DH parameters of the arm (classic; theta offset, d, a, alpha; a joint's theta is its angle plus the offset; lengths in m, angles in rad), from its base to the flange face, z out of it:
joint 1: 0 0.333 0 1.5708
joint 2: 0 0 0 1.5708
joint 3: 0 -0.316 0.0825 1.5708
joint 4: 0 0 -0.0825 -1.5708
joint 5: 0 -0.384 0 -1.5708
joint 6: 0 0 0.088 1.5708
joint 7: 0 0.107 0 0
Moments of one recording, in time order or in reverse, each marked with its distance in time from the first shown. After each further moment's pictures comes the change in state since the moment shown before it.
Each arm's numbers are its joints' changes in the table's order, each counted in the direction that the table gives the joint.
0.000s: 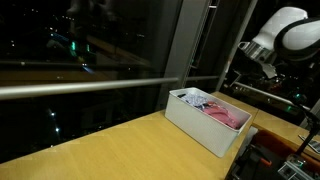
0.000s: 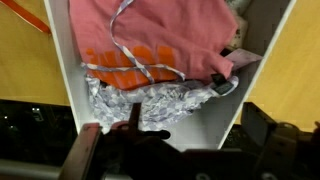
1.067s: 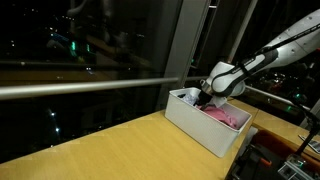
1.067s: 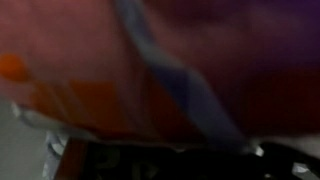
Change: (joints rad) arm -0.167 -0.796 -0.096 -0.574 -0.036 0.121 -0.080
